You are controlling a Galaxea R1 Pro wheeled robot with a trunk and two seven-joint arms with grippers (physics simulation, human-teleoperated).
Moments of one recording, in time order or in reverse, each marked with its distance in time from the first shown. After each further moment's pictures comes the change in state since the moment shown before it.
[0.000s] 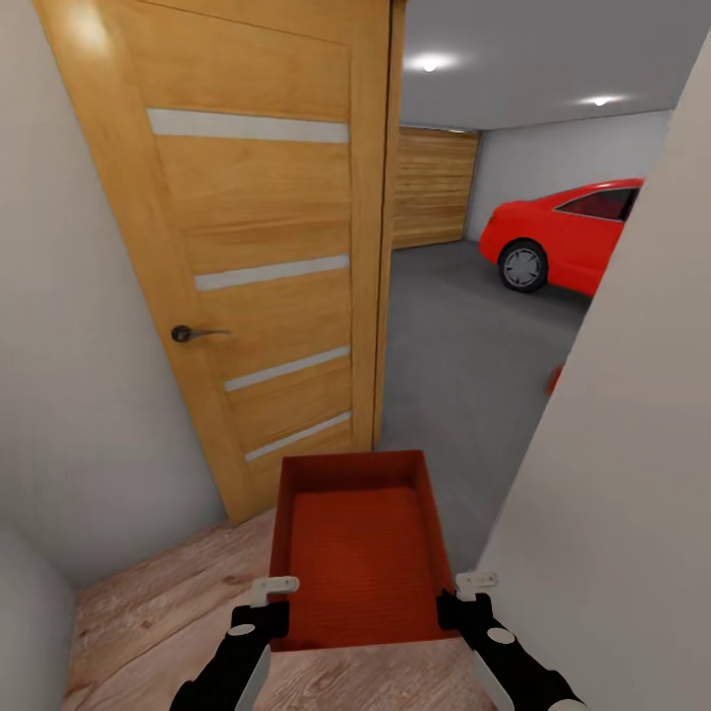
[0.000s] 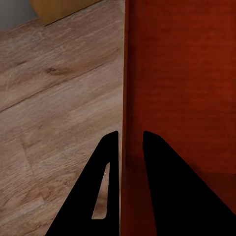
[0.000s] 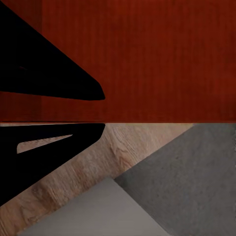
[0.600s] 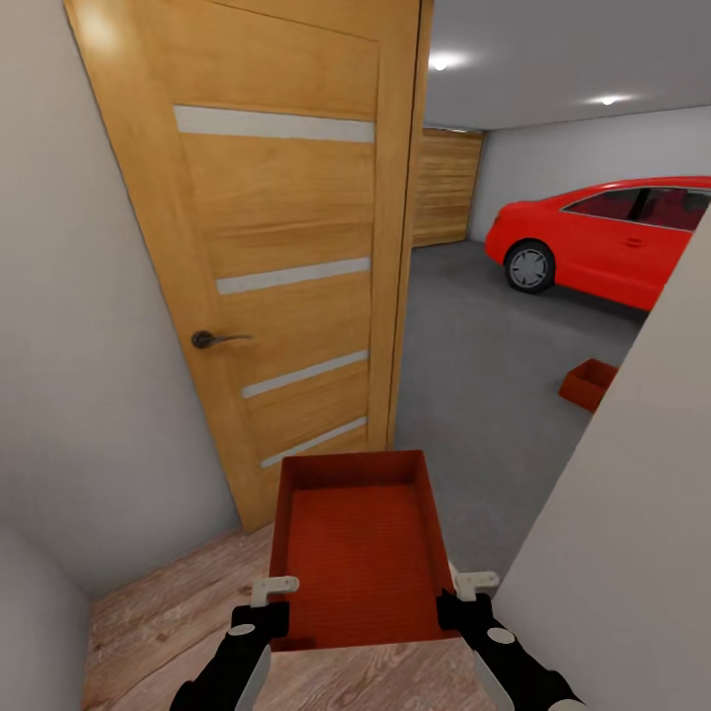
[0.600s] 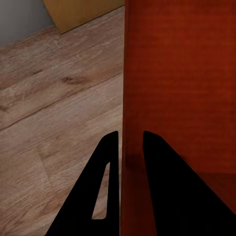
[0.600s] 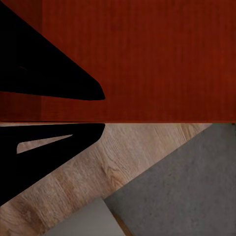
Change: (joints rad) left arm 0.001 0.000 0.000 -0.001 0.000 0.000 0.000; right arm 0.000 0.000 0.000 0.000 0.001 0.000 0.000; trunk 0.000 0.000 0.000
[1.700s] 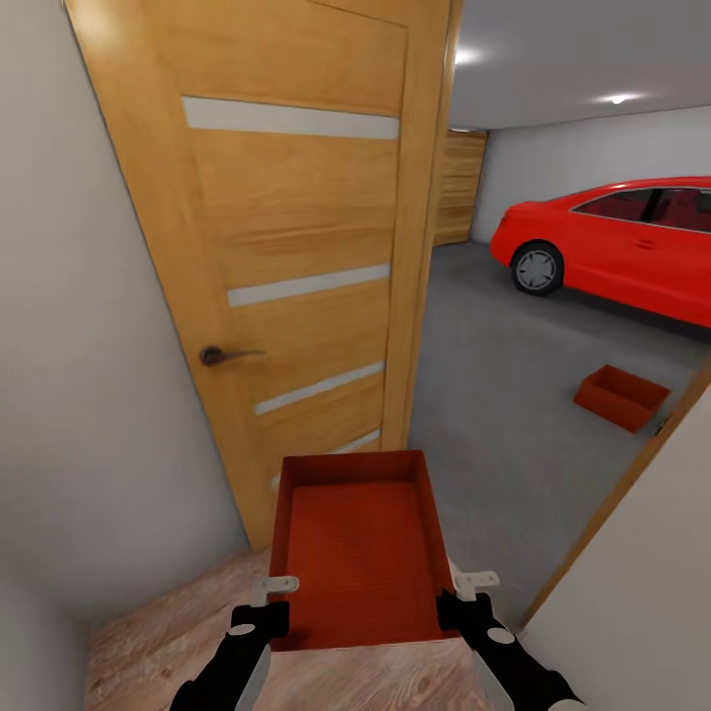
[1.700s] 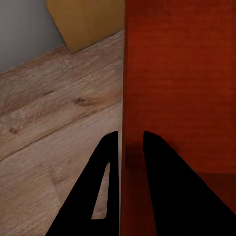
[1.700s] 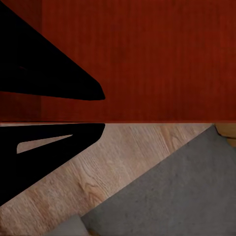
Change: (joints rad) left arm 0.000 0.000 -0.001 -0.002 0.000 0.001 0.000; right arm 0.000 0.000 0.000 0.000 -0.003 0.000 0.000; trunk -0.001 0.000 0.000
